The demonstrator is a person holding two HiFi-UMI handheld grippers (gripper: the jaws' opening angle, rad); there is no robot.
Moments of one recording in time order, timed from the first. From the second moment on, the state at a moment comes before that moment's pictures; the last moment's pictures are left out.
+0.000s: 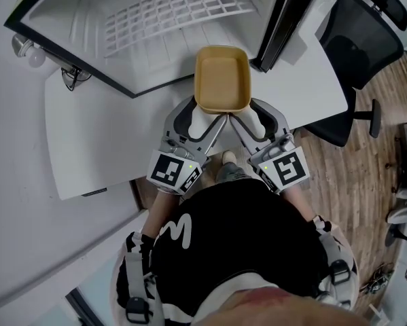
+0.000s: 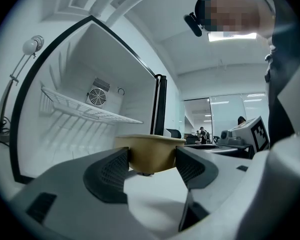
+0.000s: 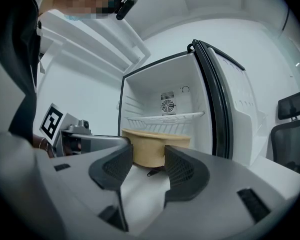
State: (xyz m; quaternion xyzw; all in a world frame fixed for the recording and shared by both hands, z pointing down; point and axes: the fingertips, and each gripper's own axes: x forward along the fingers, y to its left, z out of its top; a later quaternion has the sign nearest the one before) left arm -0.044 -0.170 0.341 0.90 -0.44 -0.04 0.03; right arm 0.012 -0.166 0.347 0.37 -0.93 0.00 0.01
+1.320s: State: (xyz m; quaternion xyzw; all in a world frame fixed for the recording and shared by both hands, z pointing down) left arm -0.041 -0.238 0.352 0.89 -0.46 -0.03 0.04; right arm 0.016 -0.237 0.358 0.34 -0.94 0.01 0.01
